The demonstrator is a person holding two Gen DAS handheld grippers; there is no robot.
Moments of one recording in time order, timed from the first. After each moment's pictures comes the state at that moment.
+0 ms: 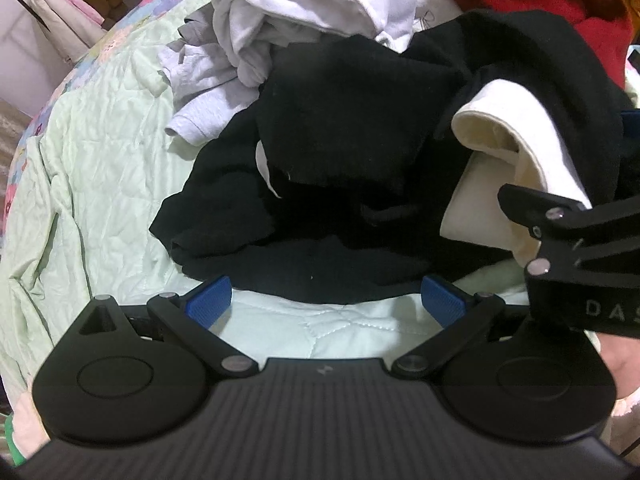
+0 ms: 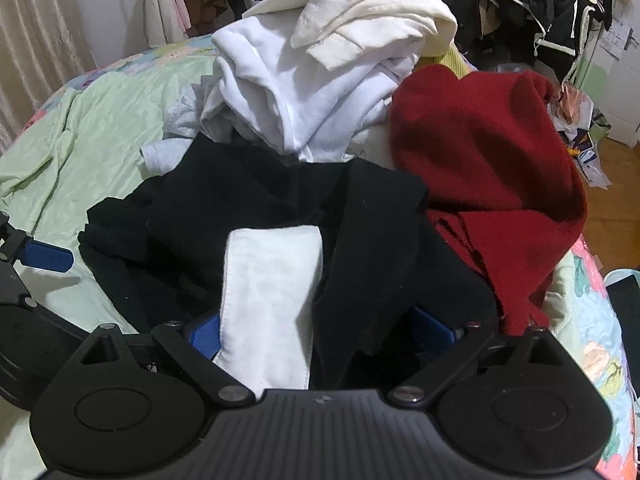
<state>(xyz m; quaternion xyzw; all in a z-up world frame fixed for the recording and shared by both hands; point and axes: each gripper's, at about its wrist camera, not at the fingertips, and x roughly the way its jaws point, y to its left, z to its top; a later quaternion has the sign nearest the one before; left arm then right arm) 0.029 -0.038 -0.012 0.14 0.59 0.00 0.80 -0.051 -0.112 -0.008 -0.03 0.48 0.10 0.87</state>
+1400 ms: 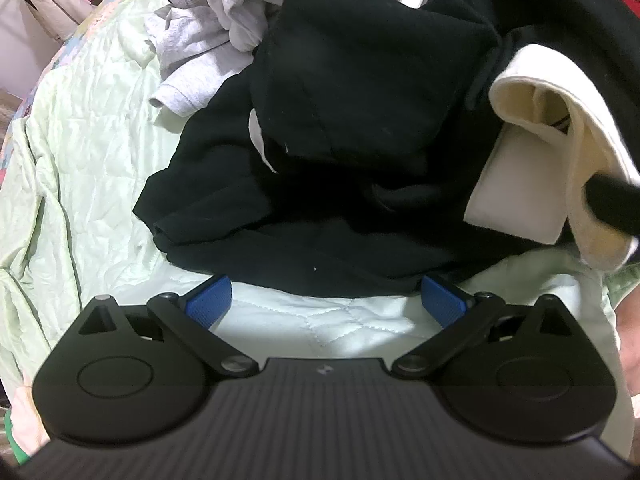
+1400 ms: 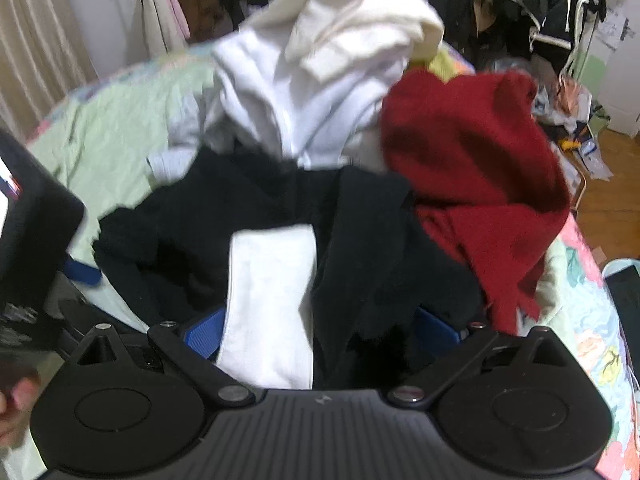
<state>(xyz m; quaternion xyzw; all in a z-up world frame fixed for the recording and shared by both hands) 0.040 -0.032 -0.037 0.14 0.61 0.01 0.78 -0.067 -0.125 0.015 -0.01 0.46 0.10 0.88</state>
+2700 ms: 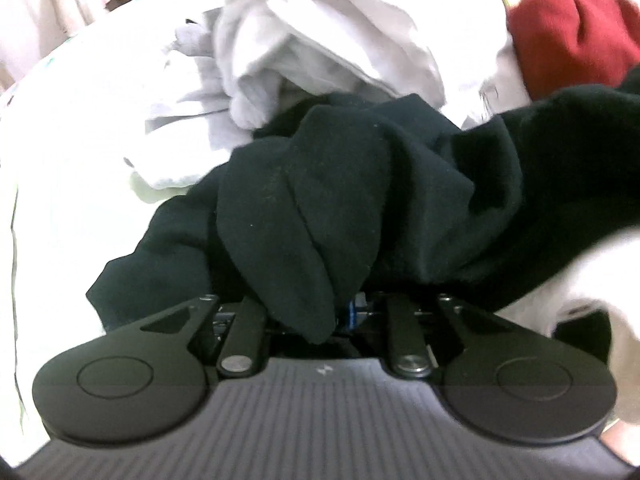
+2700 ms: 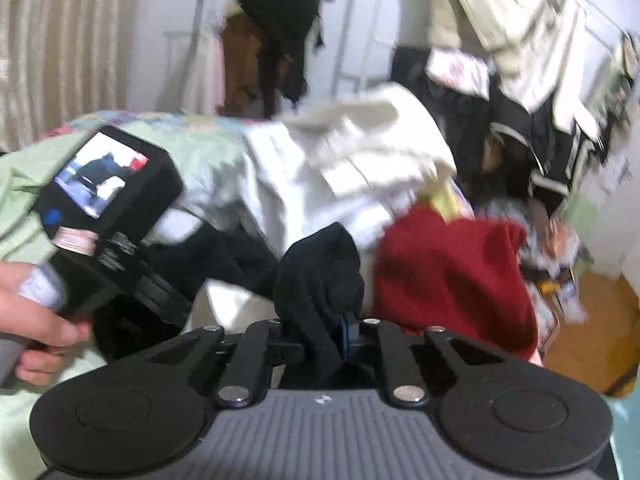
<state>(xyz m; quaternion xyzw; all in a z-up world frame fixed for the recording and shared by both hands) 0.096 0.004 -0.047 -0.01 0.51 0.00 0.86 -0.084 -0.101 0.029 -0.13 0.27 0.14 0.94</state>
